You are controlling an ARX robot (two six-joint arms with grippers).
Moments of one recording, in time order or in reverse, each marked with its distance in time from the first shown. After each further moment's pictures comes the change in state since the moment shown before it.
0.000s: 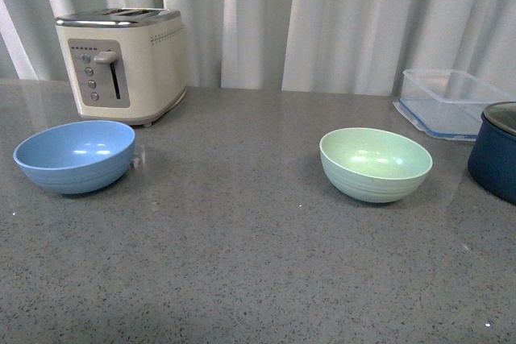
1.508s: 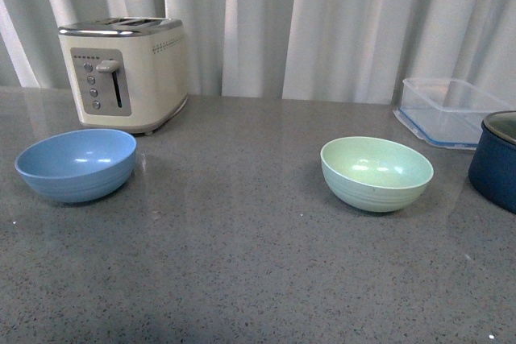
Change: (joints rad) left arm 0.168 1.680 1.067 -0.084 -0.039 -0.356; right arm -0.001 0.000 0.000 0.000 0.000 0.000
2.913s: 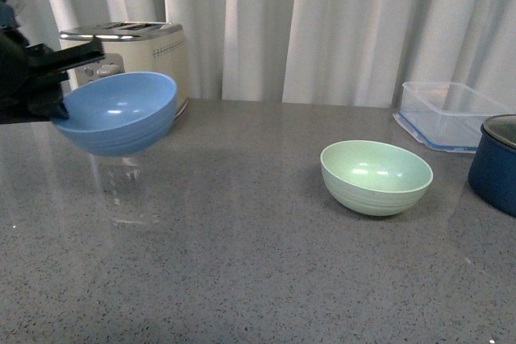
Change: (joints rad) left arm -0.200 0.066 0.210 -0.087 -0.019 0.010; right arm 0.000 0.000 0.000 0.000 0.000 0.000
